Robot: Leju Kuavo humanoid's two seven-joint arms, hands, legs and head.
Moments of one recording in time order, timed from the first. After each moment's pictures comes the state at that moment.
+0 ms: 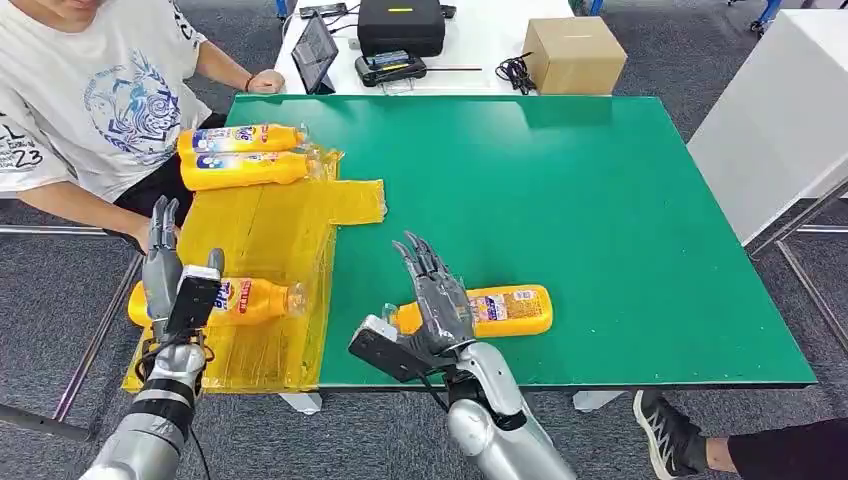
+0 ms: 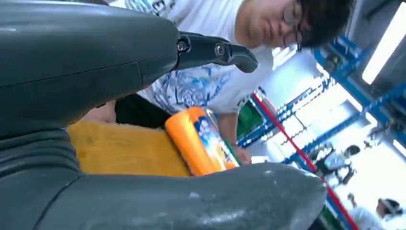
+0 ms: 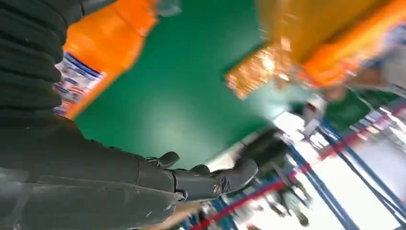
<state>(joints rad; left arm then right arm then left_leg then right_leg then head) -0.43 -0.05 0.10 -0.82 -0.42 0.69 -0.68 -0.22 0.15 0.62 -1.27 0.83 -0.27 -0.07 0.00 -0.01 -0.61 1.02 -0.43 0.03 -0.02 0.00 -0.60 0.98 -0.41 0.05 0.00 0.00</state>
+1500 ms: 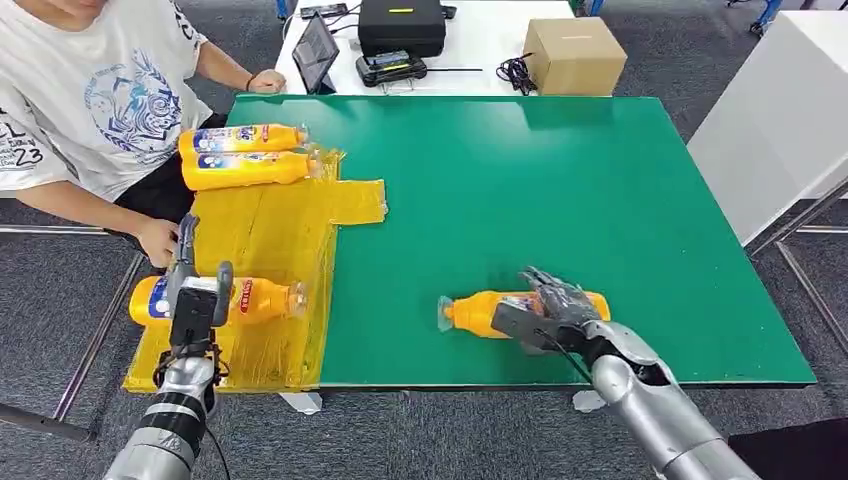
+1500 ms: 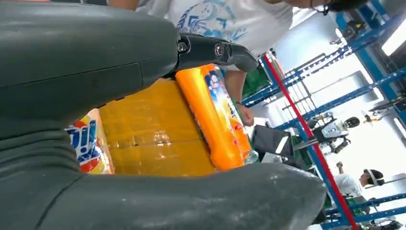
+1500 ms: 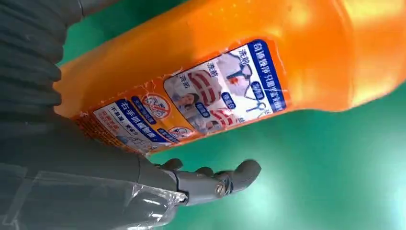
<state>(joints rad) -0.39 -0.09 0.08 -0.81 -0.31 0.52 -0.68 -0.33 -0.38 0.57 -1.20 0.52 0.18 0.01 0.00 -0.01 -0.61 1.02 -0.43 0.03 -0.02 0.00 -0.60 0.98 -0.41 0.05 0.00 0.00</state>
